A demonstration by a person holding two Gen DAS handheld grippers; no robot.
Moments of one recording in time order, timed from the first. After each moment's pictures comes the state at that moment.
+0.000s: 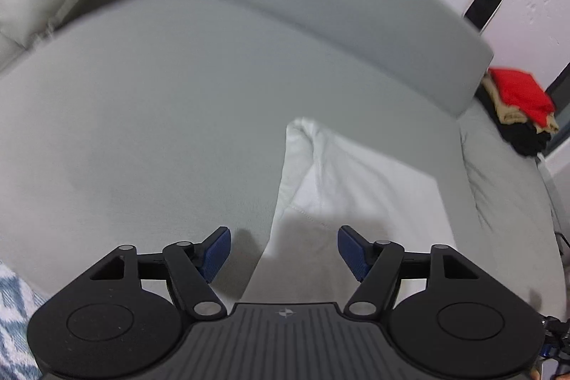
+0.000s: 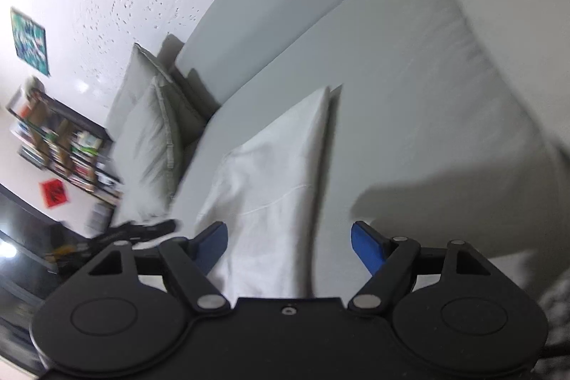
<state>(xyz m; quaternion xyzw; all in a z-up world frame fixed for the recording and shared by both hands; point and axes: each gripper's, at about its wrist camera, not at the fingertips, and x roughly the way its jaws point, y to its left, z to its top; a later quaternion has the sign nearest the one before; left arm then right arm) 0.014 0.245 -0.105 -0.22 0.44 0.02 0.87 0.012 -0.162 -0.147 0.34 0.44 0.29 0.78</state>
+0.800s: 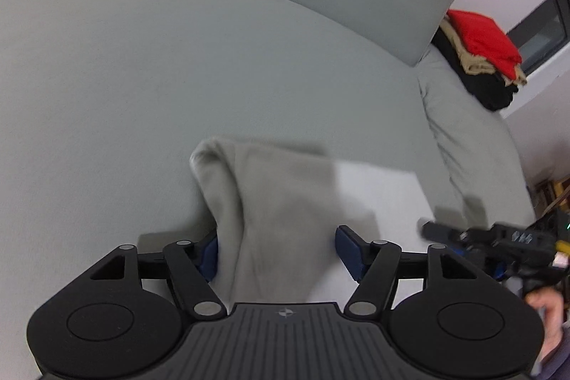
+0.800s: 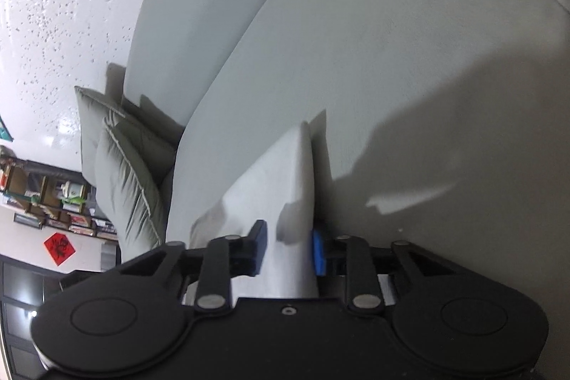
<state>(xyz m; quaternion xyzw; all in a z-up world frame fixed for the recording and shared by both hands) 0.141 0.226 -0.160 -0.22 0.48 -0.15 0.84 0.146 -0.119 -0.202 0.41 0.49 0.23 0.74</state>
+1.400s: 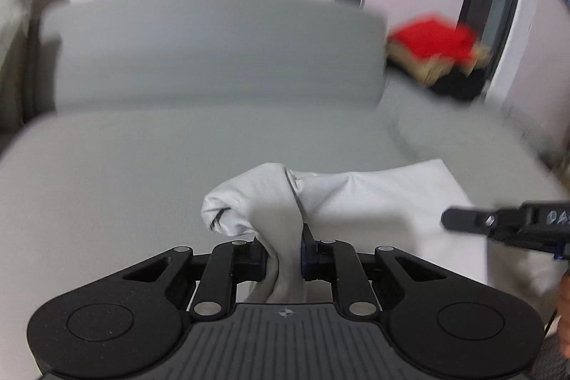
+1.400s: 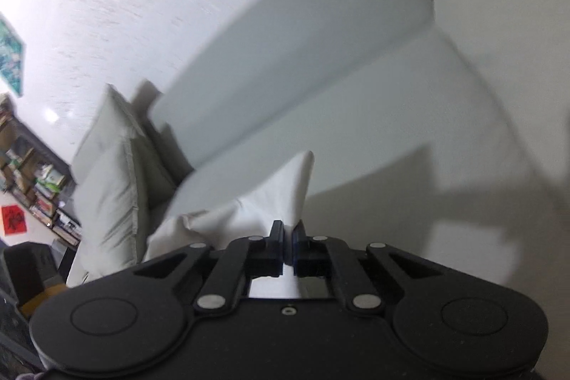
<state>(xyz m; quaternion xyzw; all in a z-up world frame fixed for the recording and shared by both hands) 0.067 0.134 -0.060 -0.05 0.31 -0.11 0.94 0.065 -0.126 -0.090 0.27 0.34 0.21 0.87</state>
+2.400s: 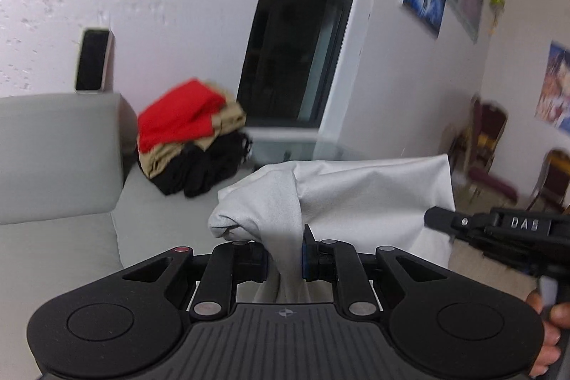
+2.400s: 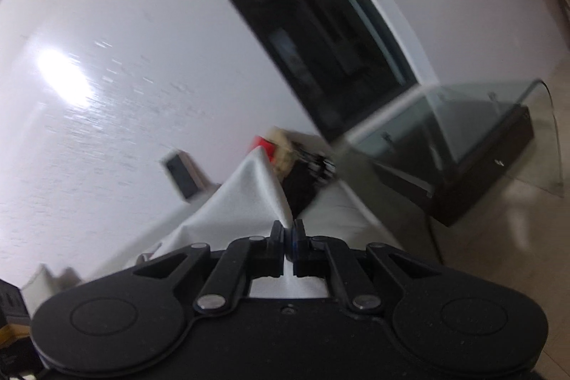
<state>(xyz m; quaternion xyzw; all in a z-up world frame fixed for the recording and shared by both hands) 0.097 -0.225 0.029 -0.02 0.22 -0.32 0.92 -0.020 -0.460 0.016 0.30 0.14 -0.04 0.94</state>
